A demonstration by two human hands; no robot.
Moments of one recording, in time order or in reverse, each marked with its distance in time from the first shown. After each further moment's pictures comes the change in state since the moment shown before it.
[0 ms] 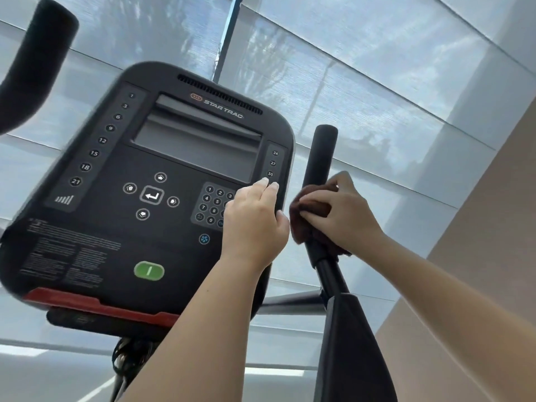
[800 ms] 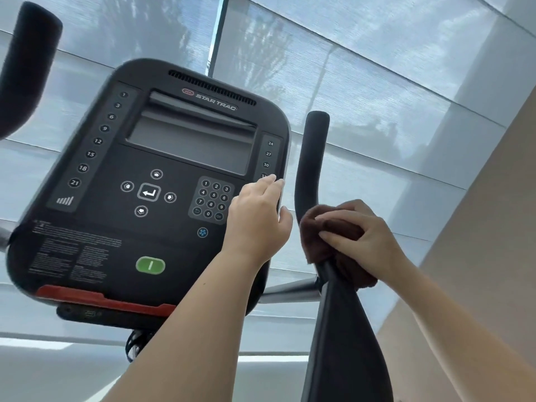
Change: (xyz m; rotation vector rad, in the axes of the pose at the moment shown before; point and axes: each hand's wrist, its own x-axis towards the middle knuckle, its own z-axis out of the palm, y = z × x) left_hand -0.004 0.011 0.002 -0.041 -0.082 0.054; right_hand -0.063 0.019 -0.012 0.476 -0.057 0.132
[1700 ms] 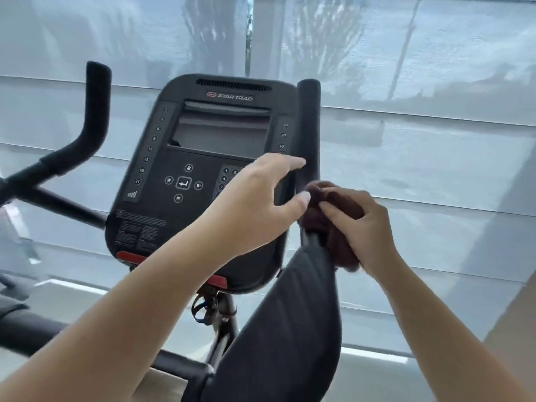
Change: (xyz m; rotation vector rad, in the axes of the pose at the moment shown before) left_hand -0.030 0.088 -0.035 0.122 -0.169 0.089; right_hand -0.017 0.039 0.016 0.564 0.160 0.105
